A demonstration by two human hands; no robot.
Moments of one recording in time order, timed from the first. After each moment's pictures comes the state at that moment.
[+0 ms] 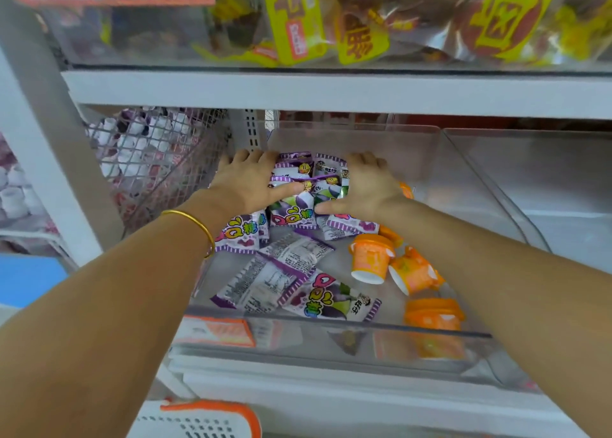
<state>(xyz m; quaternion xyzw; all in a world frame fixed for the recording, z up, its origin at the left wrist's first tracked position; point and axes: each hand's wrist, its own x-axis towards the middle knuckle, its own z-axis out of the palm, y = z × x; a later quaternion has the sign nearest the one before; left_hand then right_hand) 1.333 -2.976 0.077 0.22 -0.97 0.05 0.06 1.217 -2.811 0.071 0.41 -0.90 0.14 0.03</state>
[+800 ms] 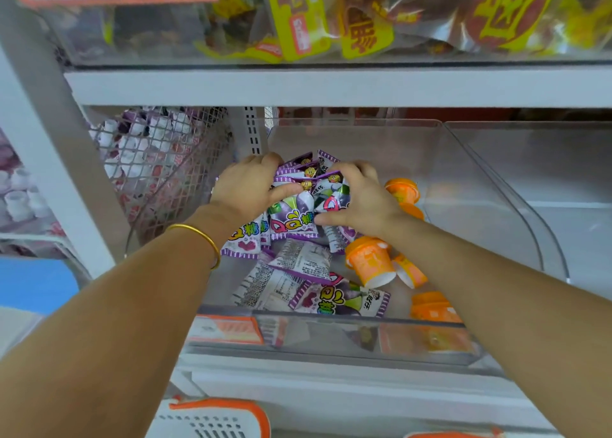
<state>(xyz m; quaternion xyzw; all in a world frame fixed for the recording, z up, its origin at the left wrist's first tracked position) 1.339 -2.974 0.063 0.16 -0.97 0.03 0.19 1.231 -2.800 0.048 0.43 -0.84 0.32 -0.05</state>
